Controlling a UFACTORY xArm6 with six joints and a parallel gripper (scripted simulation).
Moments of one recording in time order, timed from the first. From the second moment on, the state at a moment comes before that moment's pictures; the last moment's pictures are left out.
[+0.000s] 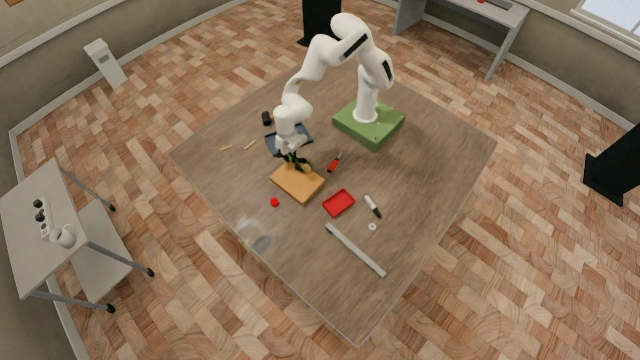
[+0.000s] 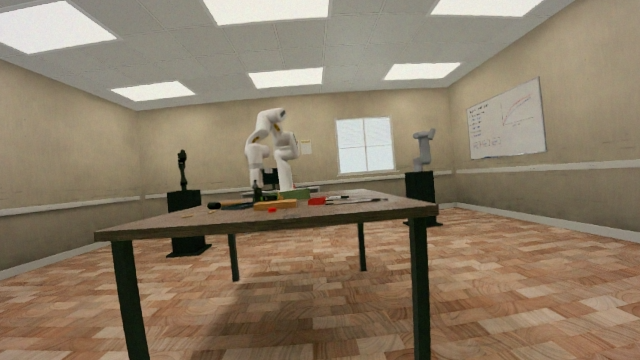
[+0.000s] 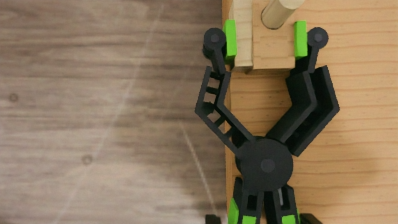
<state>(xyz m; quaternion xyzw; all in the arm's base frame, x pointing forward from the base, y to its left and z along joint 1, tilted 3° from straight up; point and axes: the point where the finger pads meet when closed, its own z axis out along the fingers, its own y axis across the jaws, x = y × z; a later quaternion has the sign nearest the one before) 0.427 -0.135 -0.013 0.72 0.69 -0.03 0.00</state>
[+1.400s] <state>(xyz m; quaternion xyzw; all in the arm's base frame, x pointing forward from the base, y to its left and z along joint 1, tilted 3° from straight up) 0.427 -0.135 -0.013 0.72 0.69 -0.03 0.00</state>
